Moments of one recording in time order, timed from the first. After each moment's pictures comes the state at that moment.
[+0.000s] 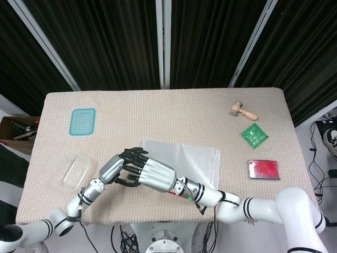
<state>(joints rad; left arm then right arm) -0.61 -1.75 0.02 -0.98 1.78 1.41 -0.89 1.00 -1.76 0.12 -1.29 -1.83 1.23 -0.09</state>
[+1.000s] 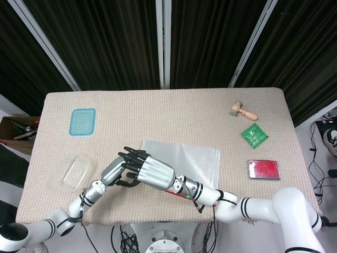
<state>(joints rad) -0.63 -1.78 0.06 -0.94 1.77 1.46 -0.96 1.01 -1.79 0.13 -1.26 -1.81 1.24 -0.07</state>
